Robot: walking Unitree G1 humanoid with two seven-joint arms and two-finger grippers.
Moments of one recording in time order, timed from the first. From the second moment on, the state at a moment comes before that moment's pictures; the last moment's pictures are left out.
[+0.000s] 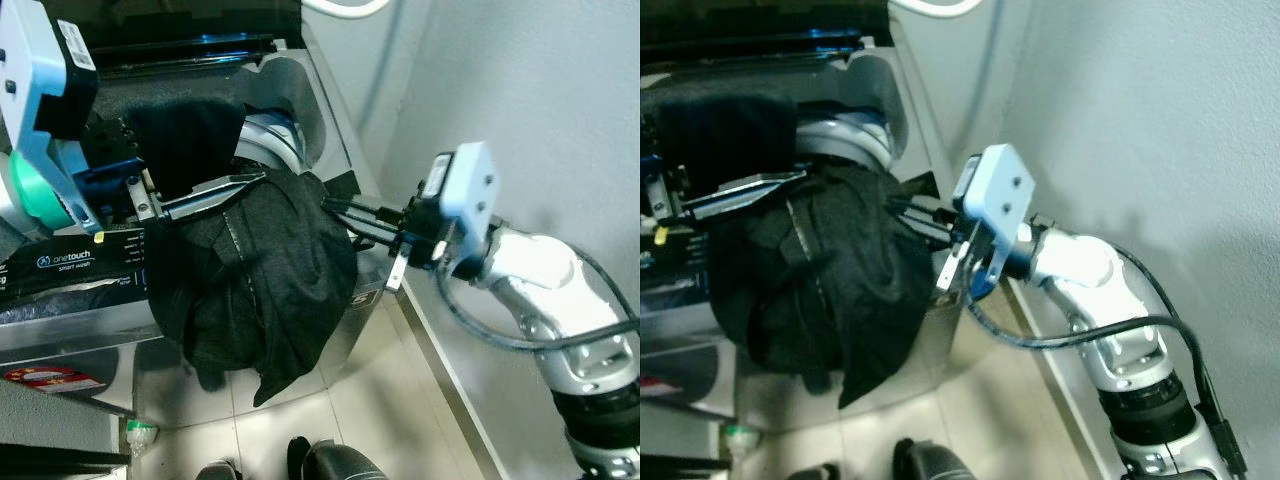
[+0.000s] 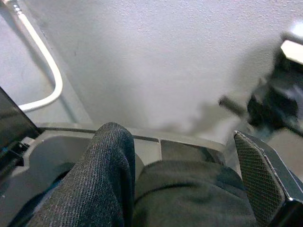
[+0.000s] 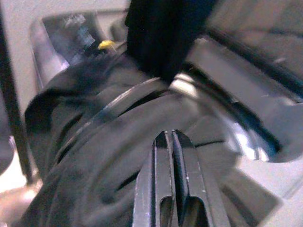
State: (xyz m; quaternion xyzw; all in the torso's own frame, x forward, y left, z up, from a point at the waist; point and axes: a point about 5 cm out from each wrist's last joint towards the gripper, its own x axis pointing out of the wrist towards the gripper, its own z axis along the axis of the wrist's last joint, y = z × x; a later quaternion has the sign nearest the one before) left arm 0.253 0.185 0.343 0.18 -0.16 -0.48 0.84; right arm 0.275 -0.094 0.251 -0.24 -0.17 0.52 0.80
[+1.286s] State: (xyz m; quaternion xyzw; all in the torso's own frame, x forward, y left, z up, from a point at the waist) left arm 0.265 0.177 0.344 0.17 -0.18 -0.48 0.84; right arm 0.285 -0.054 0.254 -0.21 -0.25 0.41 0.85
